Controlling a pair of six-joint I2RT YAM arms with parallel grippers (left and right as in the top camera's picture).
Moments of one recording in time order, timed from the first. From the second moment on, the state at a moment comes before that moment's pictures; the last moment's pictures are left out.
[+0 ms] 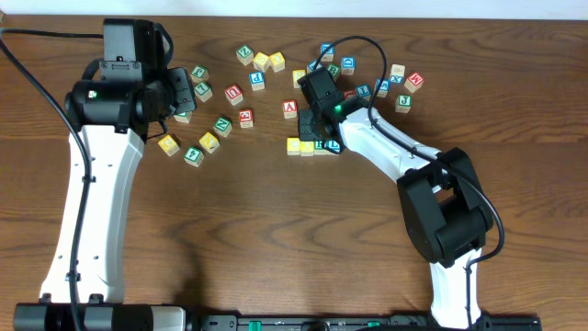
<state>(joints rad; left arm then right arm) -0.03 1.54 1.59 -1.00 0.01 -0.25 0.53 2.14 1.54 -0.52 0.05 0.49</state>
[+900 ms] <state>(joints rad) -0.03 1.54 1.59 -1.00 0.01 -0.25 0.53 2.14 1.54 -0.58 0.06 0.49</state>
